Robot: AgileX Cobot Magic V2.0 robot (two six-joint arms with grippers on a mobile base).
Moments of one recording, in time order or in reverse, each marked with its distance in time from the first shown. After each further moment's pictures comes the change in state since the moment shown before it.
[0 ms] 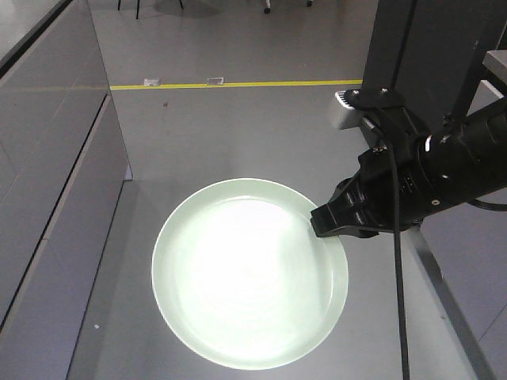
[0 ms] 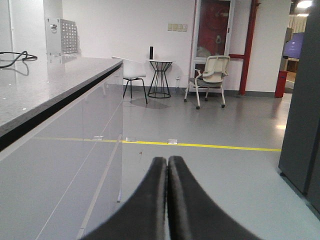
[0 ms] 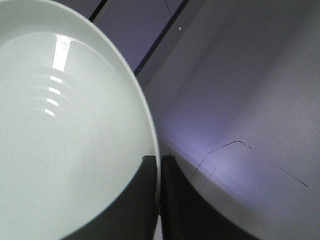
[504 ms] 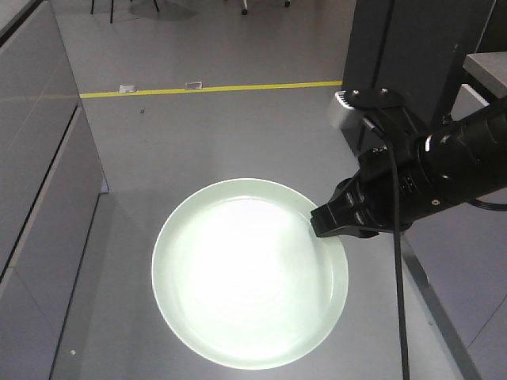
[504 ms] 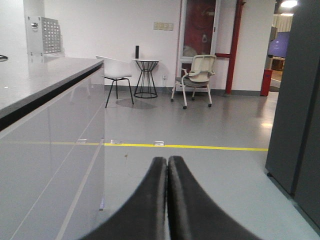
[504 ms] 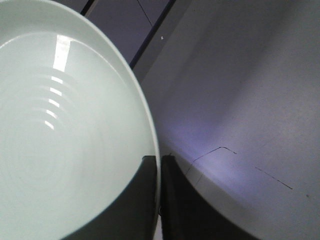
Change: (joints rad) left arm 0.000 0.000 0.000 0.000 0.000 0.000; right arm 0.000 0.000 0.000 0.000 0.001 0.000
